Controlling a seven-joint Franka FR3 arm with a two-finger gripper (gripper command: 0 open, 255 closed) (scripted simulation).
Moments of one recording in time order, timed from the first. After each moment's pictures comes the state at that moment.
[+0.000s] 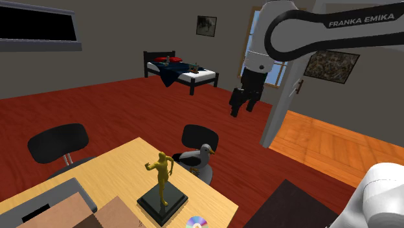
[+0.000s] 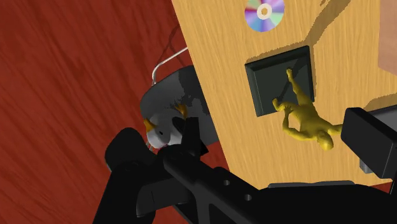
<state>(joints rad) 0.06 -0.47 0.05 -2.27 0.03 1.87 0.11</state>
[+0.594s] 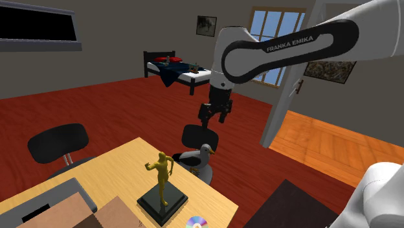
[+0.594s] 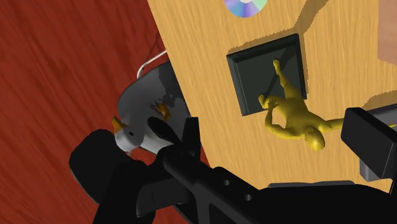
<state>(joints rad) 0.10 -0.16 0.12 -2.15 0.03 2.02 0.21</state>
